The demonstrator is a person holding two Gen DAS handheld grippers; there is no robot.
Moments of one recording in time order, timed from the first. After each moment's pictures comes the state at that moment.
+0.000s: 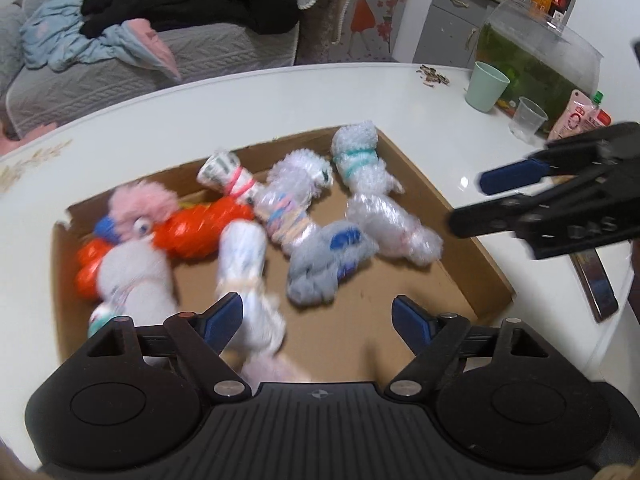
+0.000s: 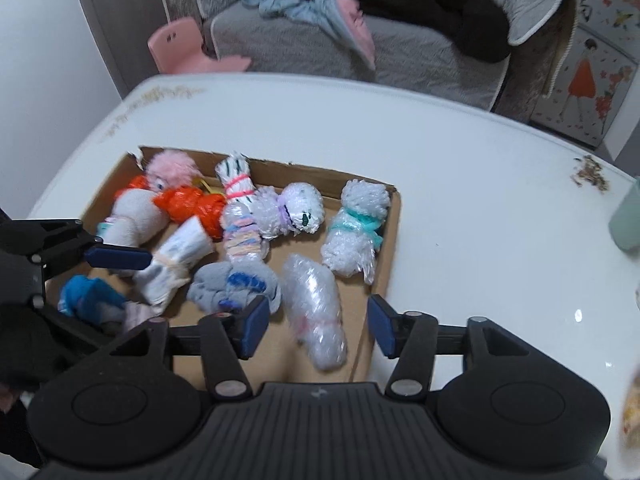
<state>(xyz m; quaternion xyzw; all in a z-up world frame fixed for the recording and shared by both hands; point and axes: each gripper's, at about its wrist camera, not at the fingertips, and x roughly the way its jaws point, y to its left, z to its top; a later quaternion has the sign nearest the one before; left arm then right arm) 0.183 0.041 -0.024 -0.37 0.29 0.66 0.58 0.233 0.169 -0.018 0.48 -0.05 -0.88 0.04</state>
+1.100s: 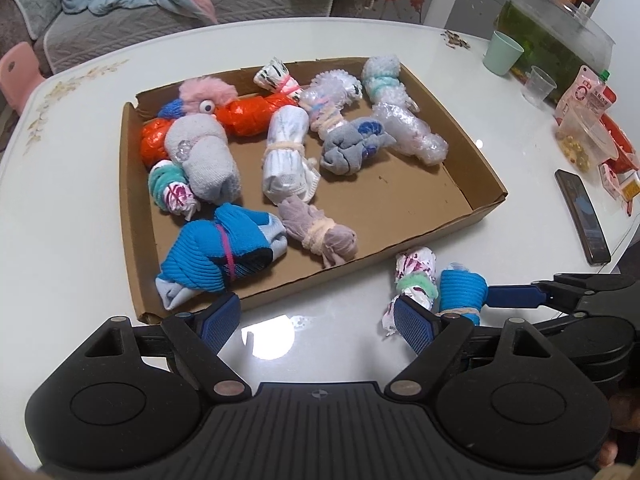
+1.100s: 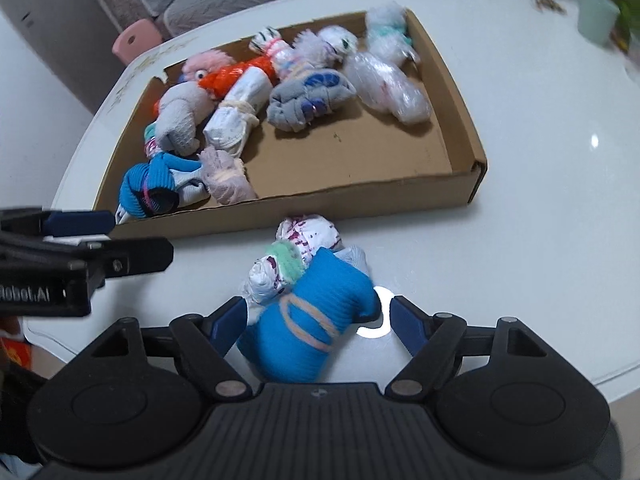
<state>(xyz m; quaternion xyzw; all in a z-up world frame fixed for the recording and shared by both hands) 0.189 -0.041 -0.021 -0.43 0.29 0.67 0.54 0.312 0.083 -0.079 0.52 -0.21 -0.83 -0.04</state>
